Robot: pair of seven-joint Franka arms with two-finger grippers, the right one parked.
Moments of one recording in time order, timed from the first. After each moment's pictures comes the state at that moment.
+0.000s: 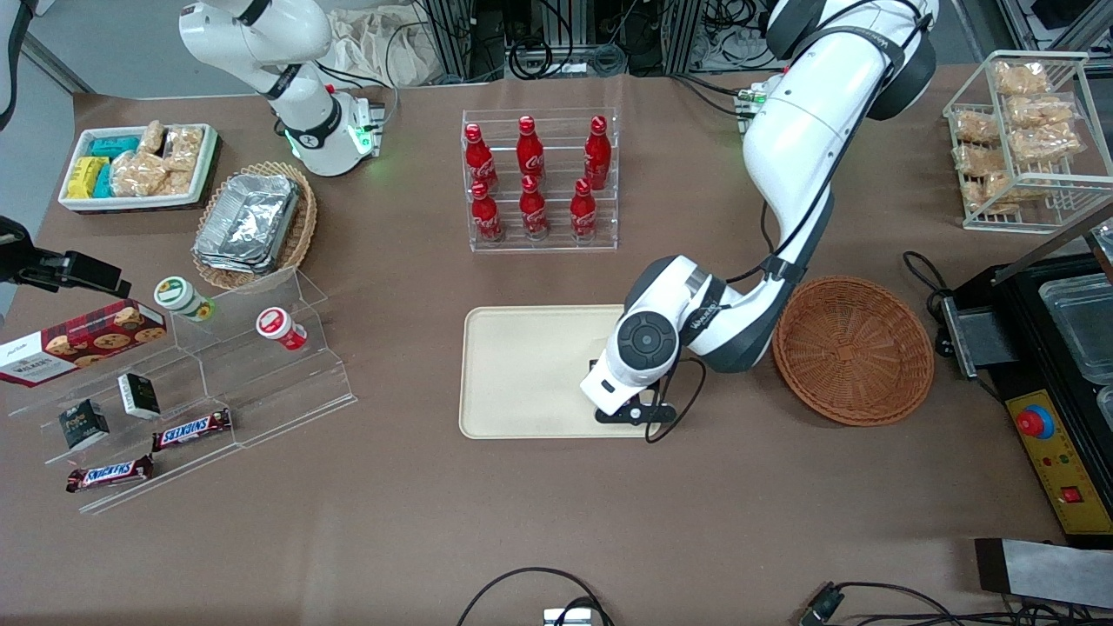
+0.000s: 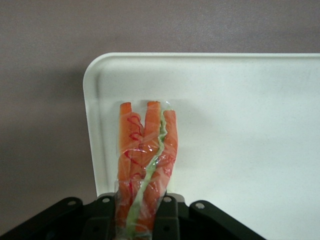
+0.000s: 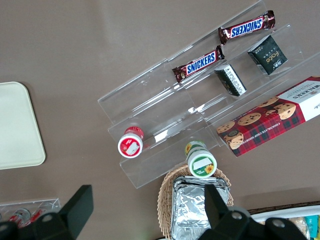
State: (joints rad) arm -0.38 0.83 -0.30 -1.29 0.14 1.97 -0.67
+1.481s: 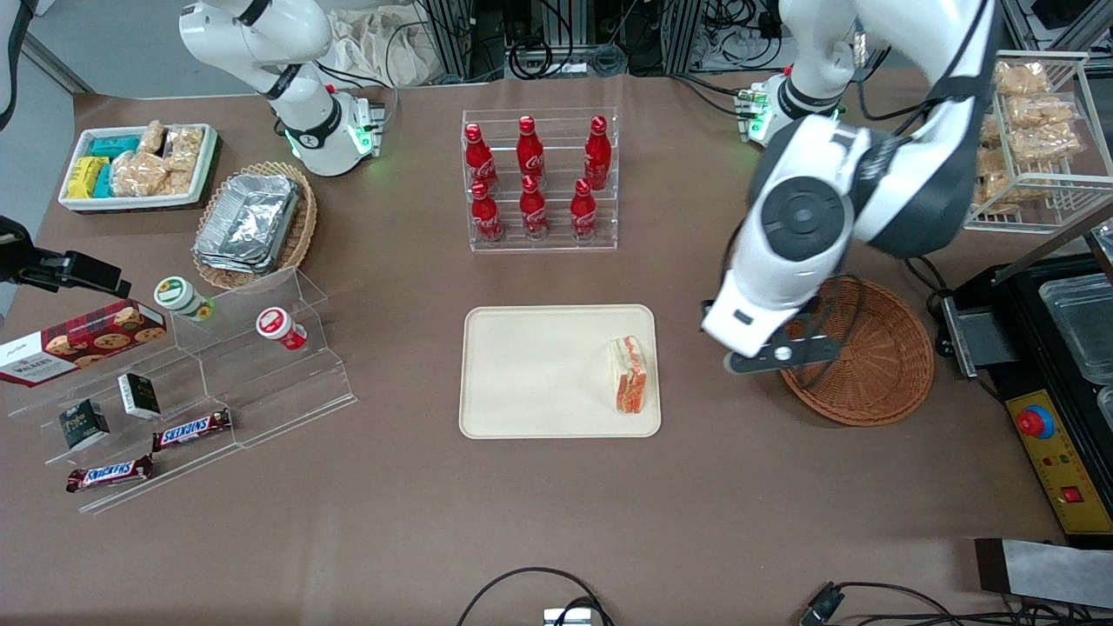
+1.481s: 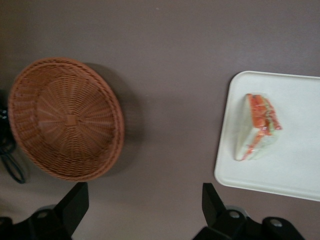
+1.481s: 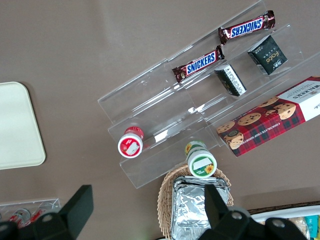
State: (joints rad) arm -0.35 0.31 -0.08 -1.50 0.12 1.65 -0.54
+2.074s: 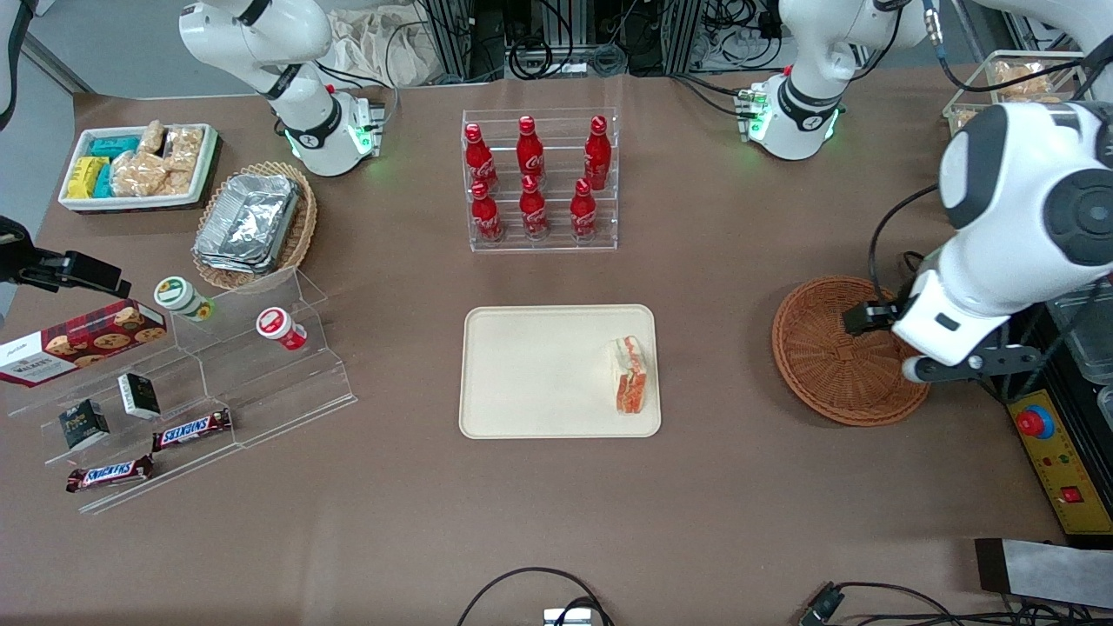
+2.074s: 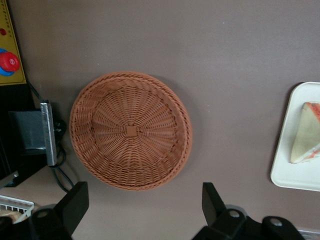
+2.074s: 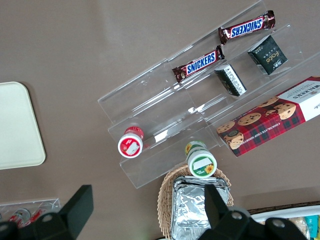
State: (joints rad) arm -0.34 0.23 0.23 -1.55 0.02 1.65 -0.19
